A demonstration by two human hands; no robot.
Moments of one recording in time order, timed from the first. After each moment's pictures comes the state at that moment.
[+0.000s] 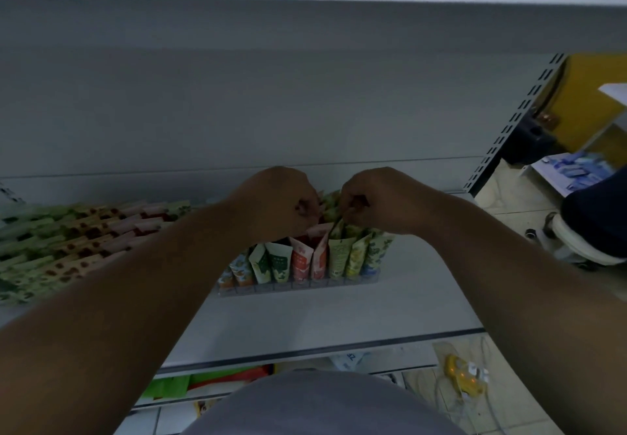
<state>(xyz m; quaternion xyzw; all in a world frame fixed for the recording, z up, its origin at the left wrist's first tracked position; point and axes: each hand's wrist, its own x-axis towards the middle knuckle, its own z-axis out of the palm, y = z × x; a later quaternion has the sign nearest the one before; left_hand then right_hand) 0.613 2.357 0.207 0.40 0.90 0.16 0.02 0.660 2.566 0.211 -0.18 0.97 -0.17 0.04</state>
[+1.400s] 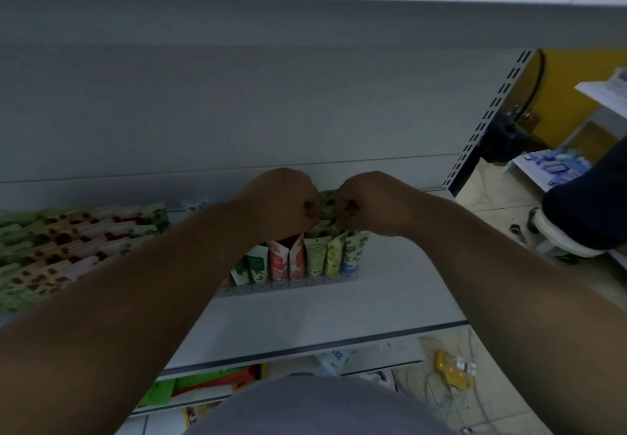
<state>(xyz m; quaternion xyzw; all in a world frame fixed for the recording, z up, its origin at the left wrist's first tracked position) 0.615 2.397 0.195 0.44 0.89 0.11 0.00 0.669 2.586 0.206 -0.16 0.97 -0.17 0.06</state>
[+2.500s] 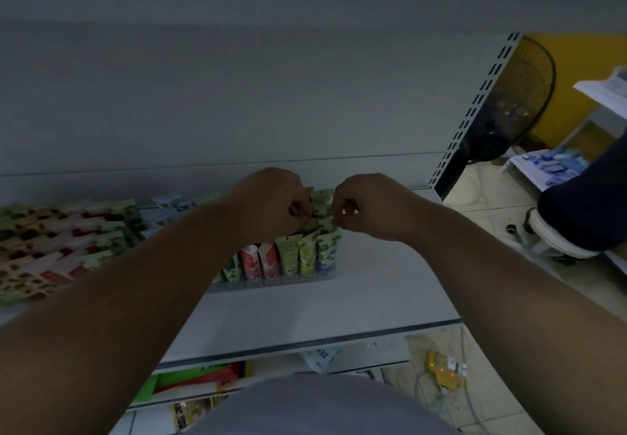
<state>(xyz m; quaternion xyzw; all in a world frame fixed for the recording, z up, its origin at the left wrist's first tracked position) 0.624 2.417 0.190 0.42 0.89 0.17 -0.01 0.684 2.621 0.198 -0.16 0.97 -0.17 0.00</state>
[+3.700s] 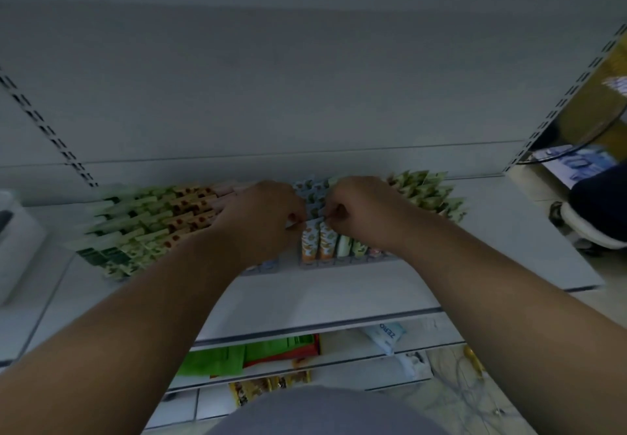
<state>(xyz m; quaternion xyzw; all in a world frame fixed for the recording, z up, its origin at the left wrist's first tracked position) 0.631 2.205 0.178 0.39 0.91 0.15 -0.05 0.674 2.399 0.195 -0.14 0.98 -0.13 -0.02</state>
